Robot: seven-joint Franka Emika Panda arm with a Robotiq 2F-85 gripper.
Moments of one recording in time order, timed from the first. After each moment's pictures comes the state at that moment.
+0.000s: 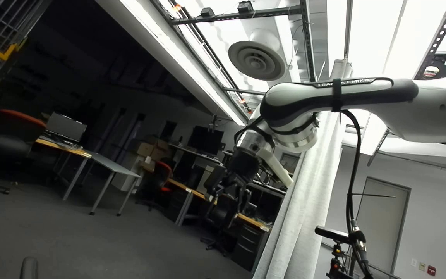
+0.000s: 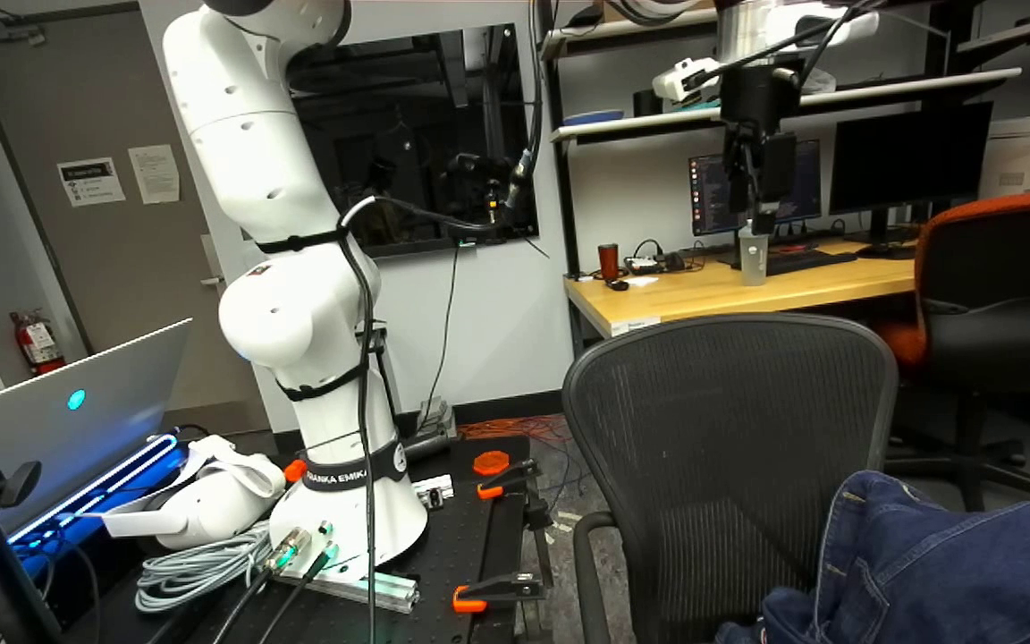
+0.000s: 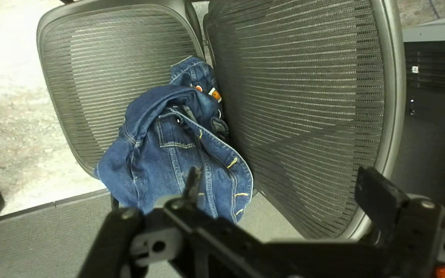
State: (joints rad) arm 0.03 -0.13 -0.01 -2.02 0.18 1.89 0.03
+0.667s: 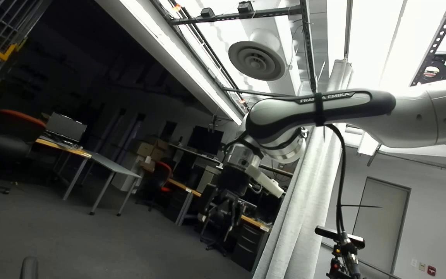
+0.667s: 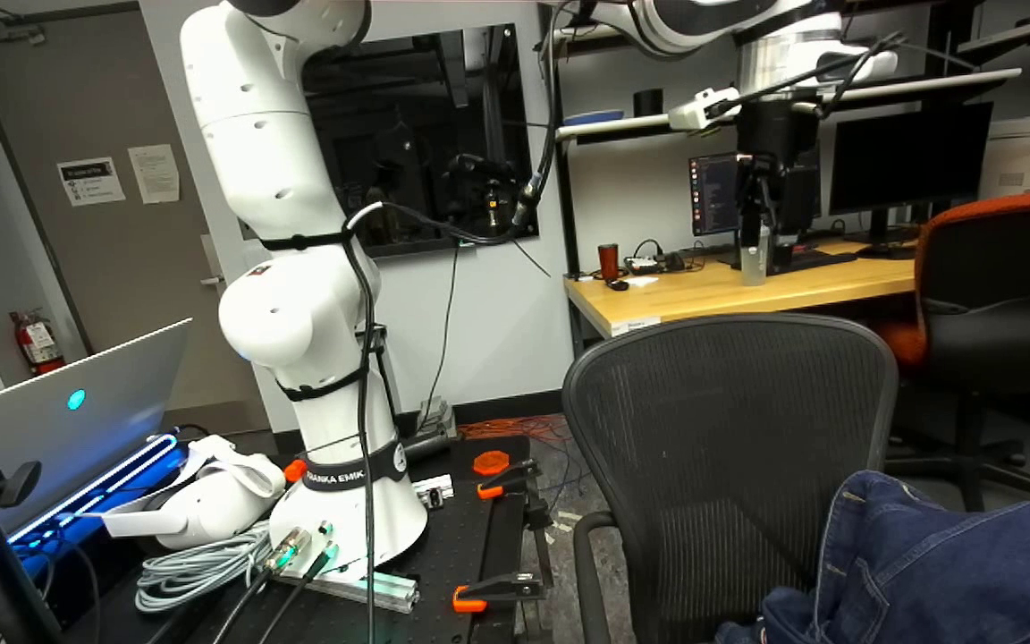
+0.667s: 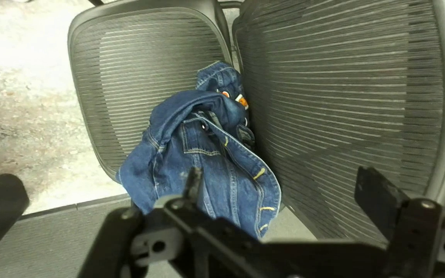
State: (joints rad) arm 0.03 -0.05 -0.01 -2.02 0.09 1.92 0.03
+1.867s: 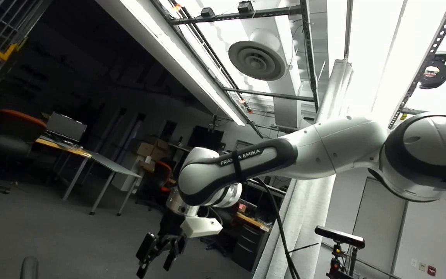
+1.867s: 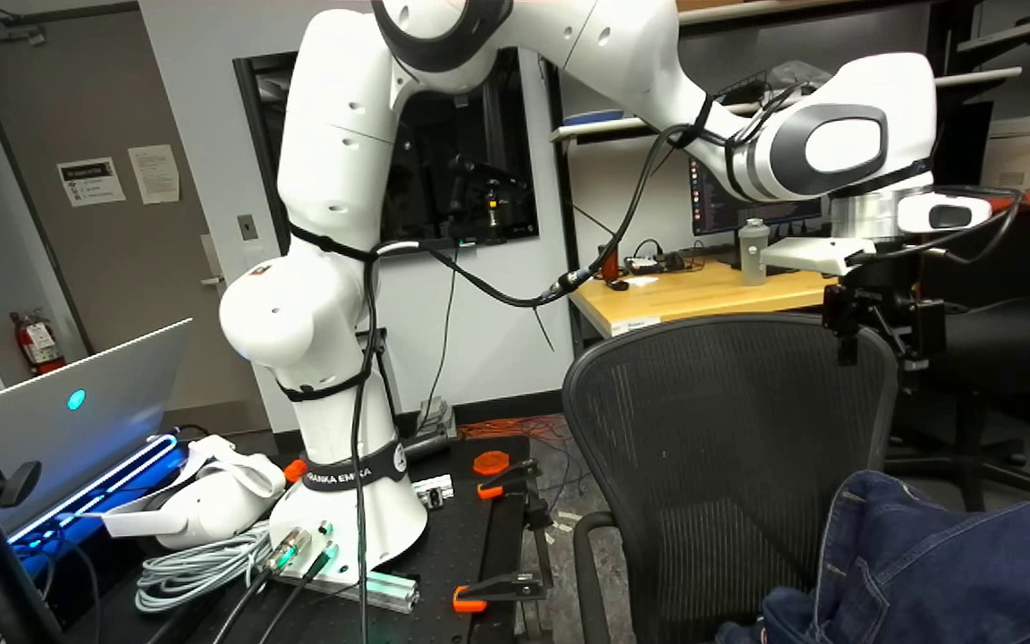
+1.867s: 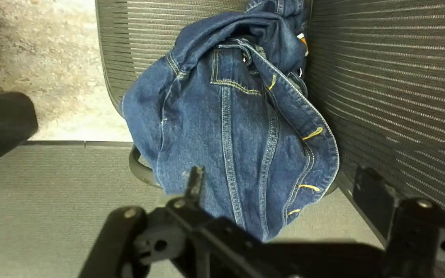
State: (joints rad) arm 0.04 0.42 0.02 -1.80 -0.10 2.26 -0.02
